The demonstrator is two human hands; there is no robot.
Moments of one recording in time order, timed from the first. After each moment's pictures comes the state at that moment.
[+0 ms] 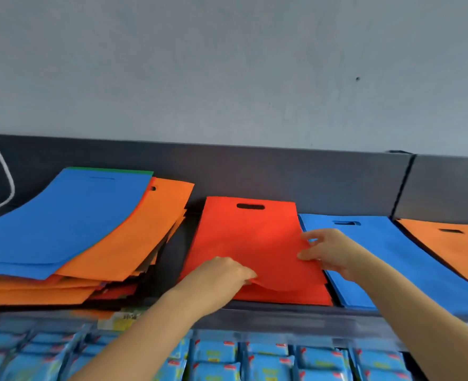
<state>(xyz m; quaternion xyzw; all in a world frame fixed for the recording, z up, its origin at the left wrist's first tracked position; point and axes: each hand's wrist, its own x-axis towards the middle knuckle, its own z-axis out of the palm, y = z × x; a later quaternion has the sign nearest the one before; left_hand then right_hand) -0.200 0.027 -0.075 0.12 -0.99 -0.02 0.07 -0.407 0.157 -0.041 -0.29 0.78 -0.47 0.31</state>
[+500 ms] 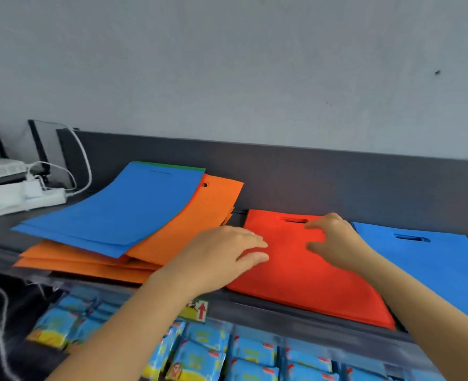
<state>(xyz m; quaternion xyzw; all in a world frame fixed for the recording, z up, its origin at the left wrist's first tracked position) -0.129 0.027 -0.012 0.22 -0.96 -0.04 0.19 -0.351 0.105 -0.017 -0.55 0.81 -0.19 0.00</state>
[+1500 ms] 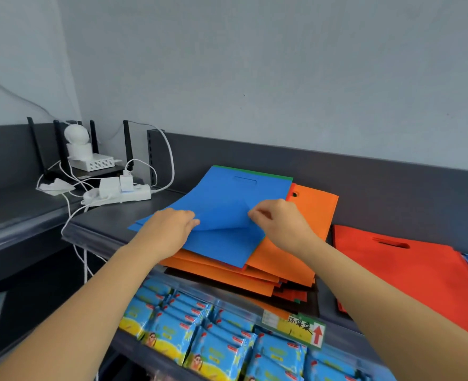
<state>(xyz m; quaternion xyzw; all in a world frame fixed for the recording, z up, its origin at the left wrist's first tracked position) 0.084 -0.137 -0.028 0.49 -0.85 0.07 0.18 -0.132 -0.059 -0.005 -0.70 0.64 -0.33 0.04</state>
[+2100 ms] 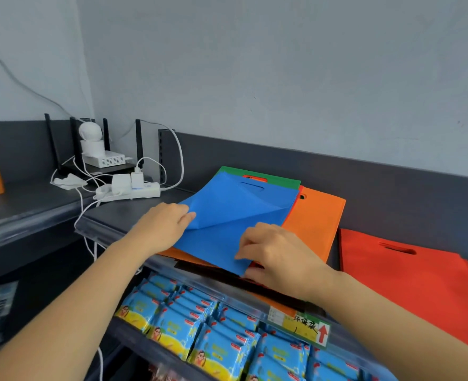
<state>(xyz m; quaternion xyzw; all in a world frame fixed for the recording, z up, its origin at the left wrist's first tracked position) 0.111 -0.133 -0.024 0.49 -0.84 -0.03 0.24 -0.111 -0.016 -0.022 -0.87 0.40 -0.19 -0.20</state>
